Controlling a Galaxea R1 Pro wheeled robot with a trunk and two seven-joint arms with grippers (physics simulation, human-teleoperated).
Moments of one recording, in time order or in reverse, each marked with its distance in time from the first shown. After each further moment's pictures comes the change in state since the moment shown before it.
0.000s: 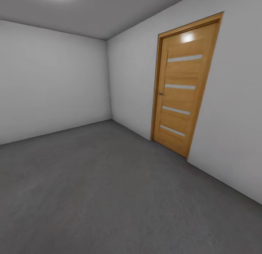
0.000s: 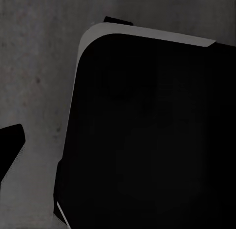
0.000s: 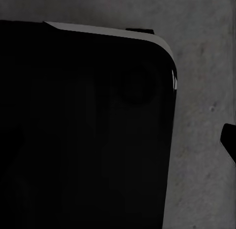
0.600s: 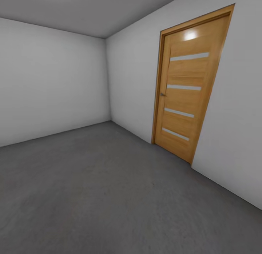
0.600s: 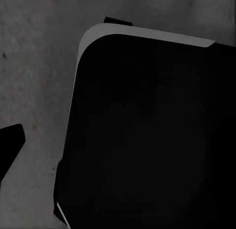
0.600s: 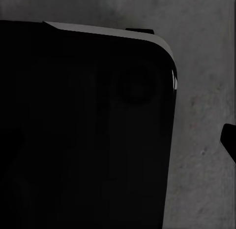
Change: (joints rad) left arm 0.000 0.000 0.000 0.000 -0.001 -0.002 0.000; right arm 0.000 0.000 0.000 0.000 0.000 0.000 0.000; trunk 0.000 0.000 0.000
